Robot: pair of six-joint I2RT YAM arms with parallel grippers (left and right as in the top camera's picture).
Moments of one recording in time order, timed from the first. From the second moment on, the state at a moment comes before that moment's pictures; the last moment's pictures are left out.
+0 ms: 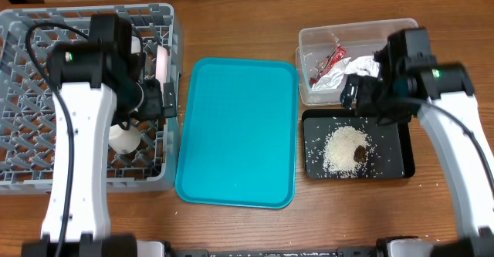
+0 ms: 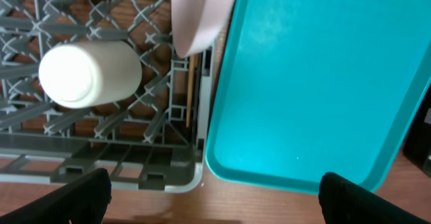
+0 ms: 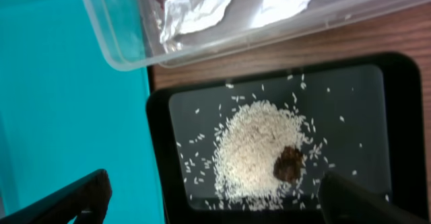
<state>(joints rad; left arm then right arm) 0.00 1.55 1.70 -1.53 0.03 -0.15 0.09 1.48 1.37 -1.13 -0.14 0.30</state>
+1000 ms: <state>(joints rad) 0.00 0.61 1.05 -1.18 0.01 -0.15 0.08 0.80 0.90 -0.93 -0.08 0.28</state>
